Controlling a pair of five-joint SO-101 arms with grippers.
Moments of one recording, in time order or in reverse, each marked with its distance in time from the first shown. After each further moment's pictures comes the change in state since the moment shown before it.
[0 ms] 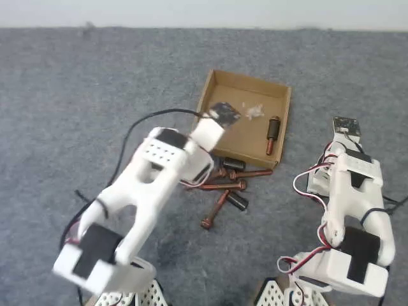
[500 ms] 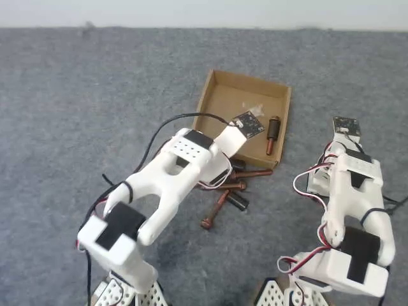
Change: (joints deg) left arm 6.2 13.4 -6.5 -4.4 -1.9; right arm 0.0 0.0 0.0 0.0 0.0
